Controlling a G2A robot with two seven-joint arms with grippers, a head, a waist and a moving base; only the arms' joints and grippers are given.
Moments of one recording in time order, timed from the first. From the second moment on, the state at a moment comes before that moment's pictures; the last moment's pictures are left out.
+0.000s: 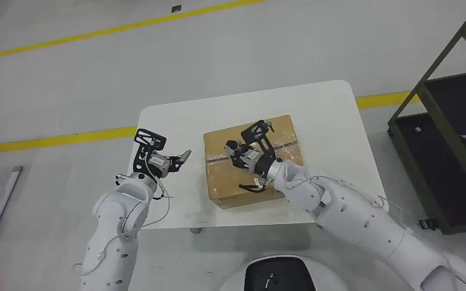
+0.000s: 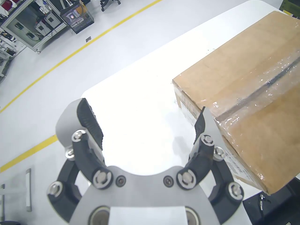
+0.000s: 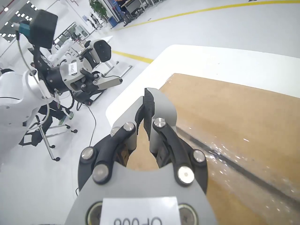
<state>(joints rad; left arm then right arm) 1.14 -1.08 -1.48 -1.75 1.31 -0.31 -0.48 -0.72 -1.29 0.65 -1.41 -0.52 -0.07 0.16</state>
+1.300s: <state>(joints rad) 1.14 -1.08 -1.48 -1.75 1.31 -0.31 -0.48 -1.16 -1.21 1.15 -1.61 -0.81 0.12 0.19</state>
